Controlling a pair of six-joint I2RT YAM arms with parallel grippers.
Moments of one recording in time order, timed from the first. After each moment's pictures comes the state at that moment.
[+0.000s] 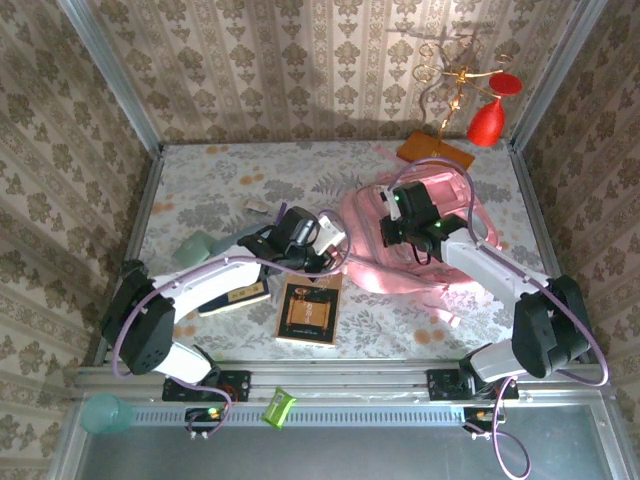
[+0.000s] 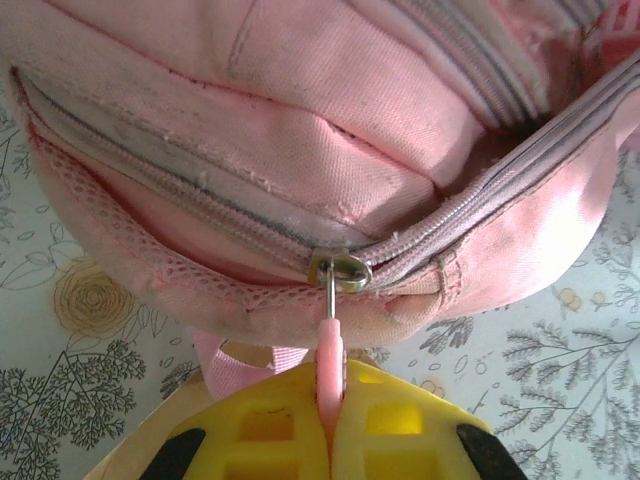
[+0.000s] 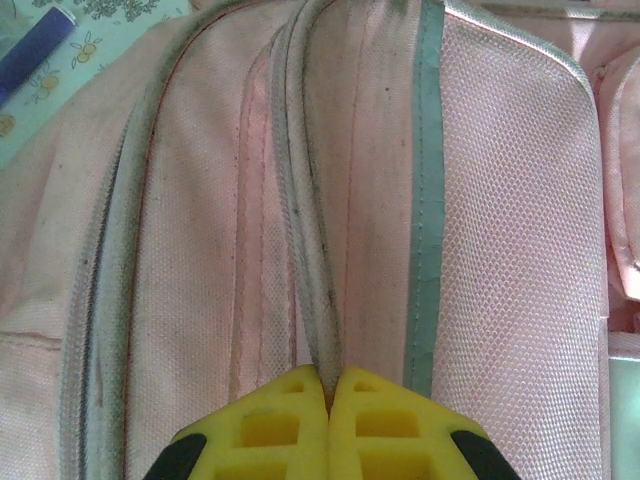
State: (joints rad) left arm -0.81 1.47 0.99 -0.36 0.22 0.04; right arm 0.42 1.44 1.01 -0.41 0.07 0.11
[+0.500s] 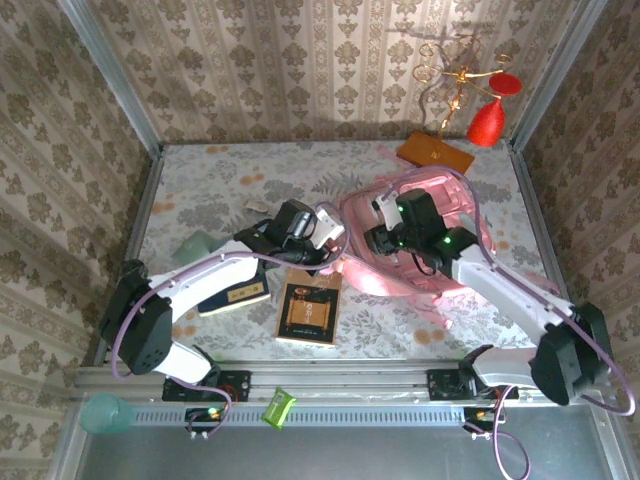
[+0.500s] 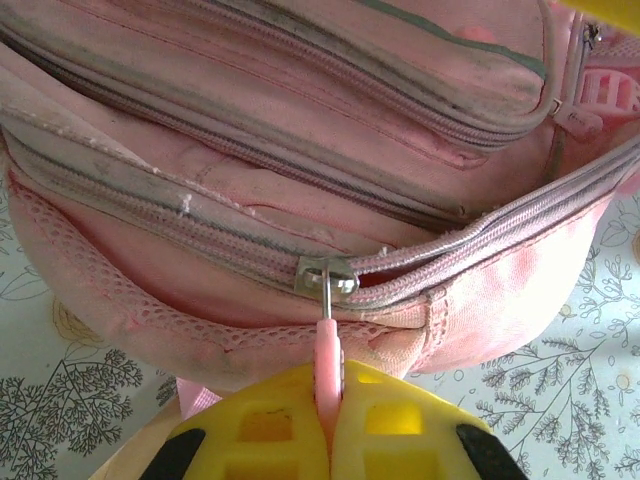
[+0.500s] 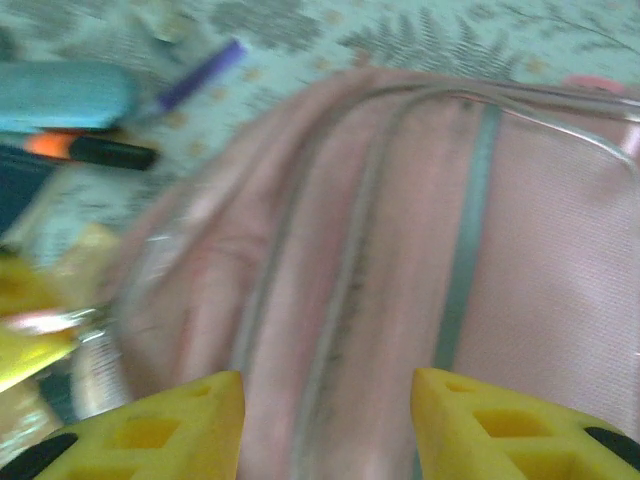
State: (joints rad) left arm -0.78 1.47 1.02 -0.39 0.28 0.02; right arm 0.50 1.25 0.95 -0.39 -0.11 0.04
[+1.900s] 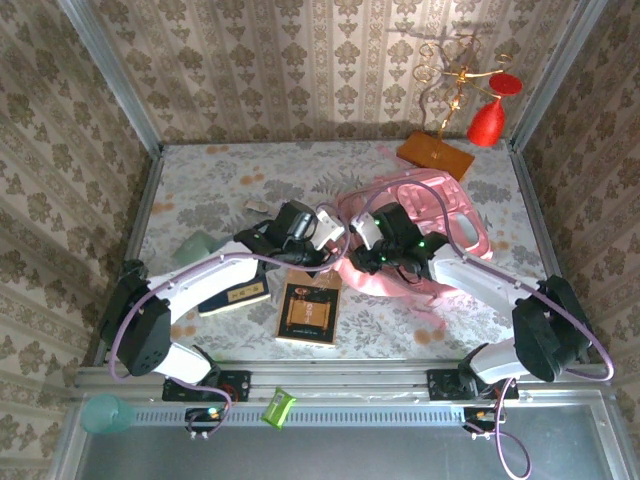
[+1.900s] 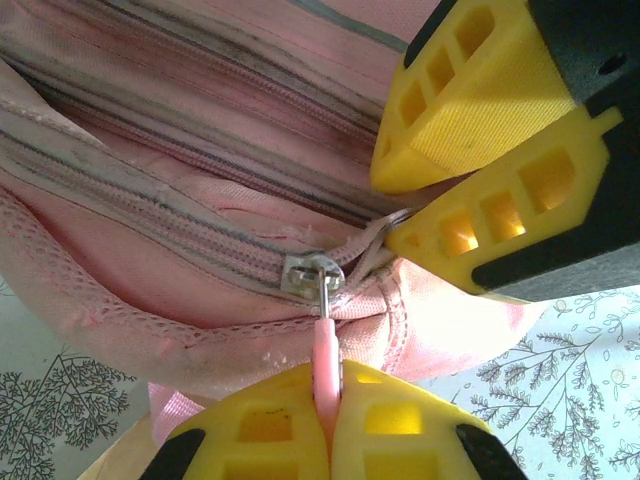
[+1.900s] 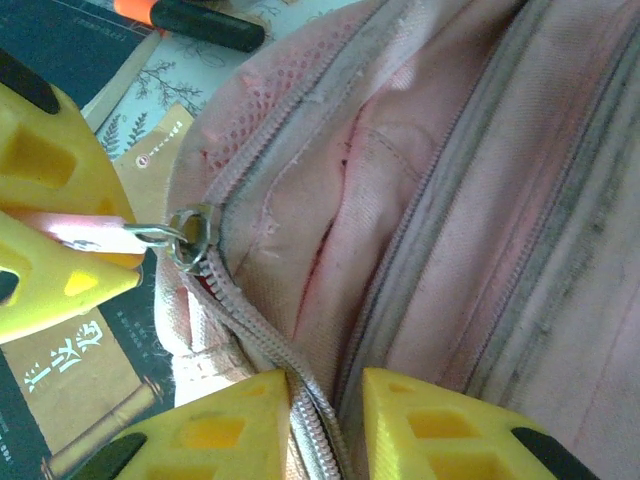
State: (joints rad) left arm -0.80 1.46 1.02 -0.40 0.27 0.02; right arm 0.58 1.41 0.92 -0.36 -0.18 -0.02
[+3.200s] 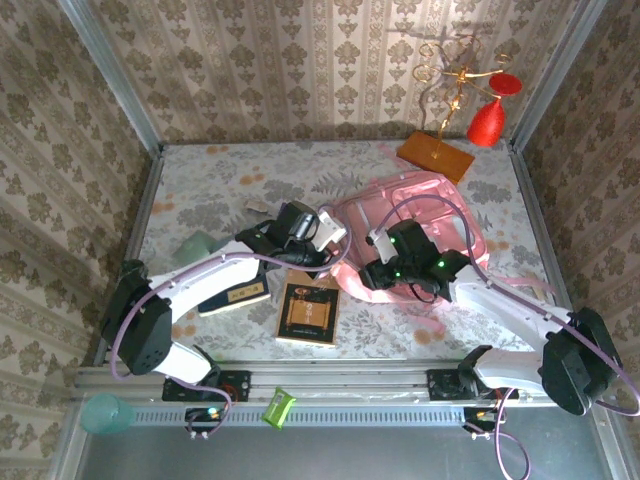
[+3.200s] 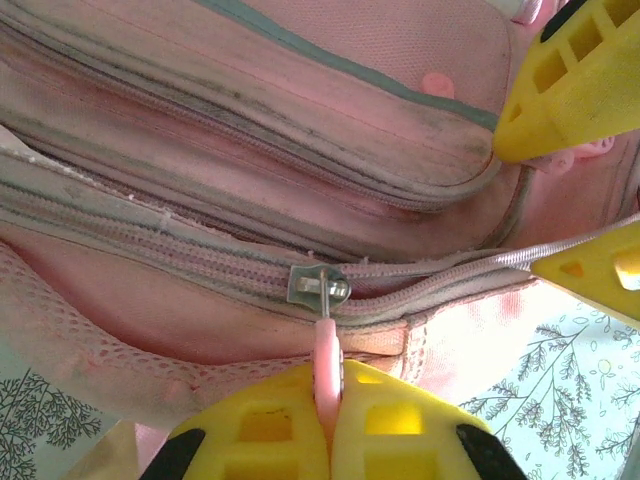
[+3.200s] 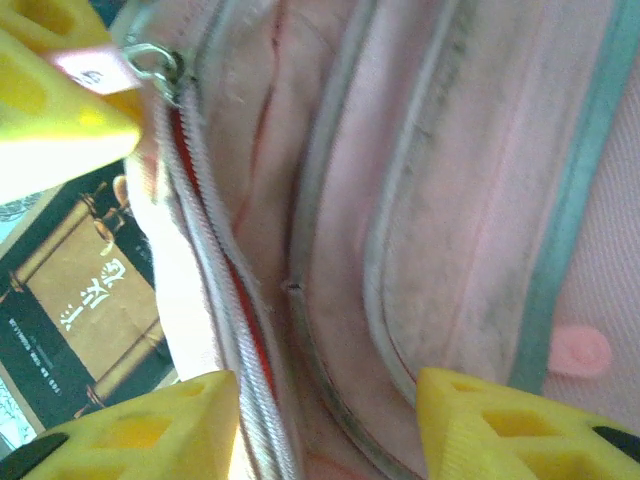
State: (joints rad) left arm -0.80 1.47 1.03 -0.42 0.28 0.02; right arm 0.60 1.22 0.77 -0.41 -0.16 0.12
